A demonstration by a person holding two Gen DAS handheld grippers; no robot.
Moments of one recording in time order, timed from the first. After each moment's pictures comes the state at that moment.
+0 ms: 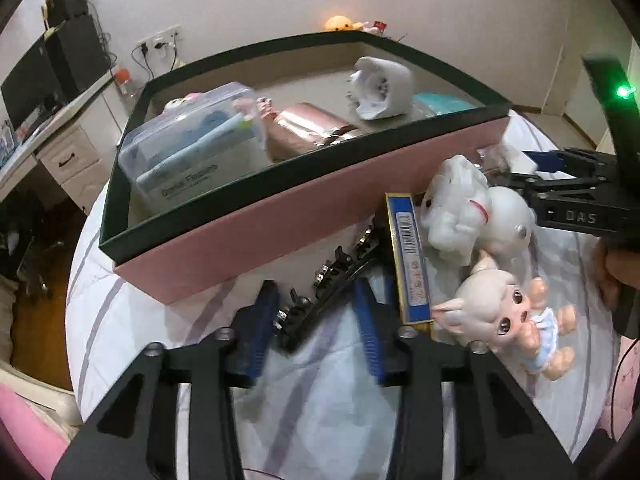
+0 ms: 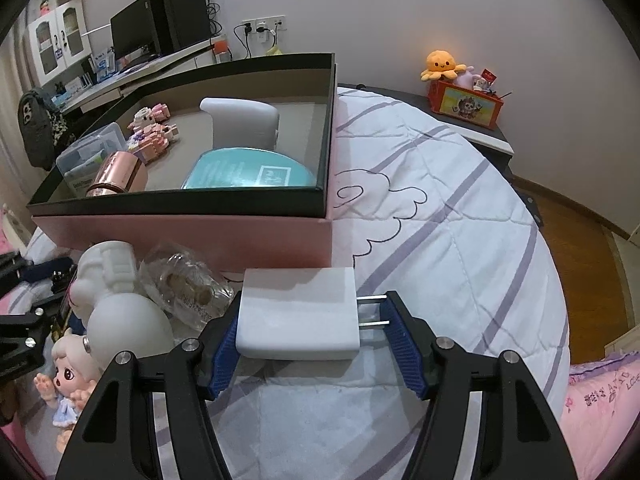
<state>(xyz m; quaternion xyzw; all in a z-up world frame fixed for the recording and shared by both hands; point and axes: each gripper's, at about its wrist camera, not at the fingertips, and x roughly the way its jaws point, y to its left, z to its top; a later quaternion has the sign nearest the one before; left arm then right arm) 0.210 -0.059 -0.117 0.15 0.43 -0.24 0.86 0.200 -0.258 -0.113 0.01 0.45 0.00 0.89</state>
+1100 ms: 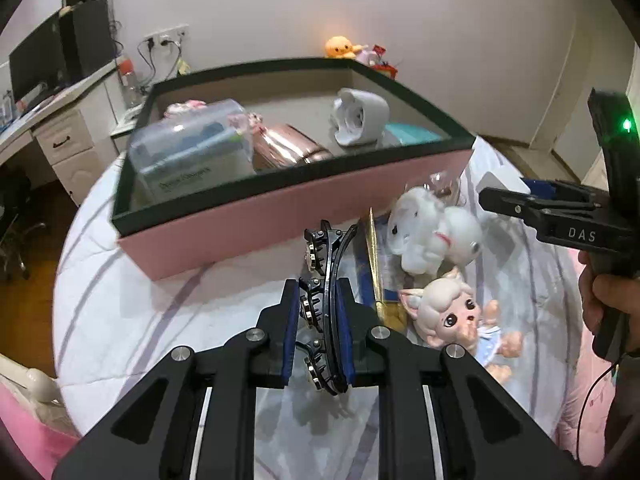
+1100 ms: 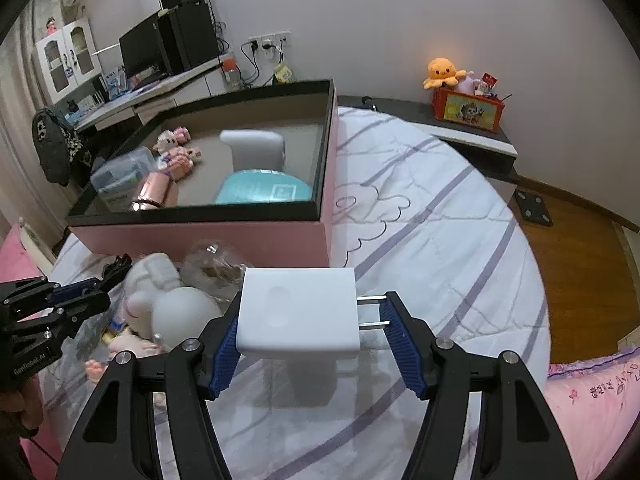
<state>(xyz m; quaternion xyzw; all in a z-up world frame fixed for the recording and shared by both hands) 0.178 -0.047 -0.095 0.07 0.42 -0.25 0.87 0.171 -0.267 -0.082 0.04 0.42 0.02 0.90</state>
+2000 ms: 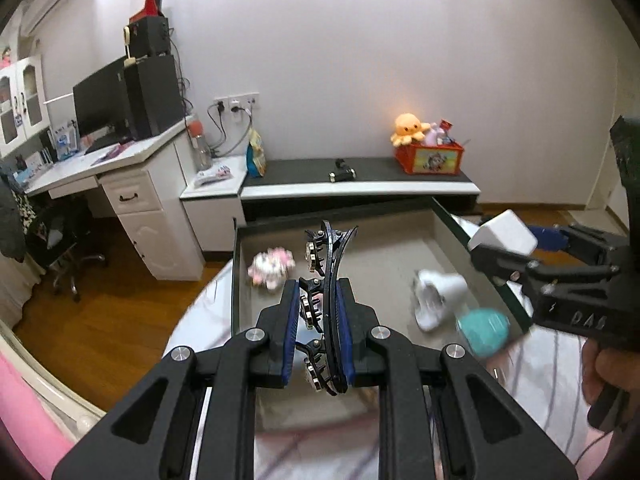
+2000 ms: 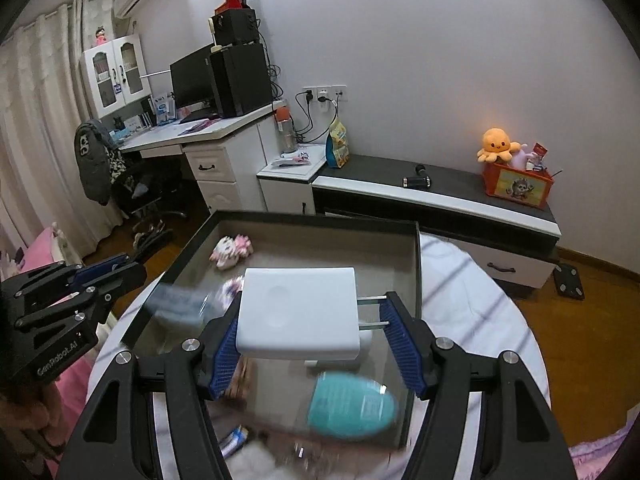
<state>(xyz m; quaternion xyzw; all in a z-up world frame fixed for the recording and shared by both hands) 0.274 -0.052 0.005 0.06 0.32 -0.14 0.94 0.277 -0.222 -0.003 0.03 0.35 0.10 0.93</state>
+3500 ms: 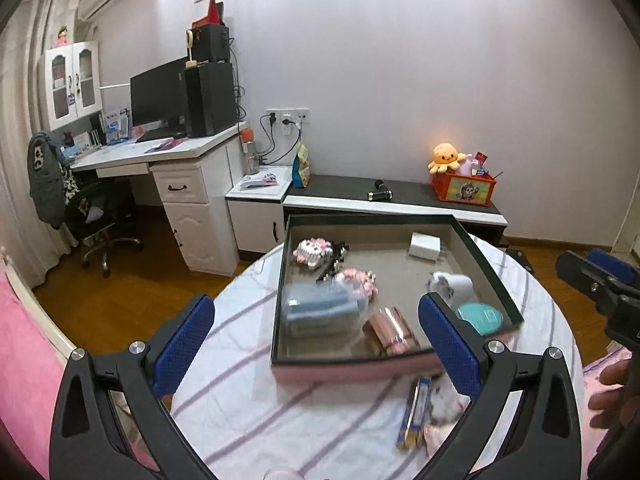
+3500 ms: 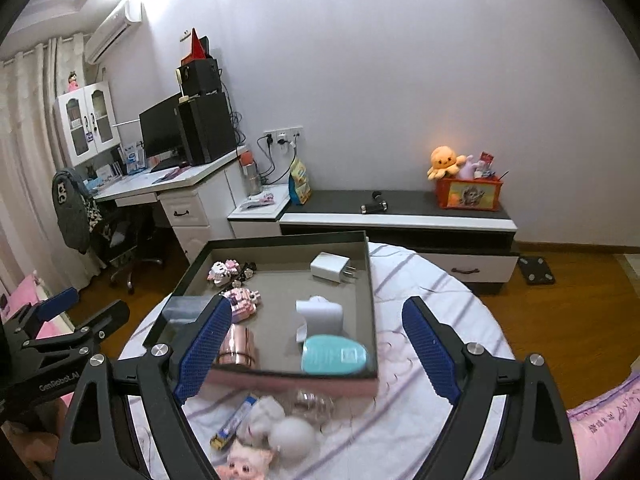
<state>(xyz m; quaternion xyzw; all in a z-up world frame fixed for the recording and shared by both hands) 0.184 -0.024 0.017 0.02 0.29 -0.06 0.96 0.166 -0.232 0.038 0.06 0.28 0.01 0.96</state>
